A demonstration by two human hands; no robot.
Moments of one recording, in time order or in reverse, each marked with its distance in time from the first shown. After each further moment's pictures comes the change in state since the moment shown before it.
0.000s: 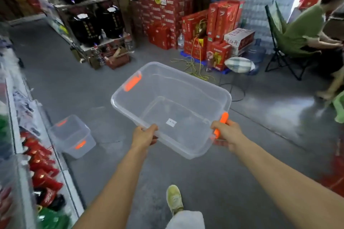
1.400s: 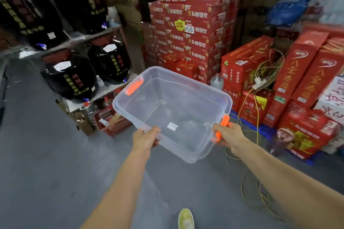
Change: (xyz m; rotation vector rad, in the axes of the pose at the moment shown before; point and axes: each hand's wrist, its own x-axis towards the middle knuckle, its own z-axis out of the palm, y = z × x) left_hand 1.177 0.535 0.249 -0.034 0.137 -0.012; right_hand 1.072 -0.576 0.543 -0.006 -0.055 -0.001
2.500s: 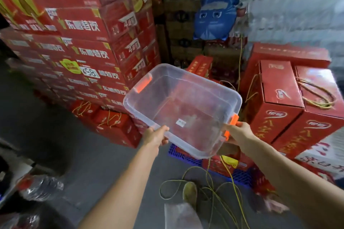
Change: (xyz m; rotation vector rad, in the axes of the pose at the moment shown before) left_hand 0.445 0.260 0.712 0.334 -0.508 -0.093; right_hand 0.645 -0.324 -0.208 0.163 0.494 0.121
